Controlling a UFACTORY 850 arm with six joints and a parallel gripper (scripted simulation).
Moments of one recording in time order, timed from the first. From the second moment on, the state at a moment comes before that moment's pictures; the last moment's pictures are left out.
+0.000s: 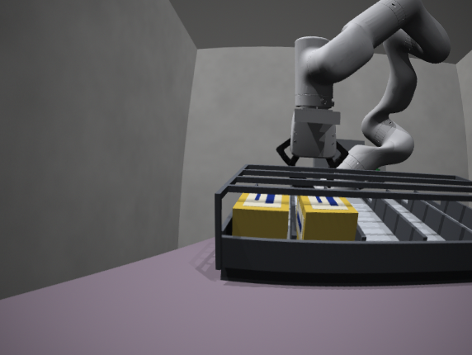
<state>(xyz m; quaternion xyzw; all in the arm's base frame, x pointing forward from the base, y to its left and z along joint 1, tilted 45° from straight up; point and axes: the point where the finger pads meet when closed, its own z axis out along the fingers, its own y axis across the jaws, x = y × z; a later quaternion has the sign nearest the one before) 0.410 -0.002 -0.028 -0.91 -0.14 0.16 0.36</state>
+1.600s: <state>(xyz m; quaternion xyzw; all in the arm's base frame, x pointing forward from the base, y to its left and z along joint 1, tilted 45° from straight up) 0.410 -0.002 -0.028 -0.91 -0.14 0.16 0.36</state>
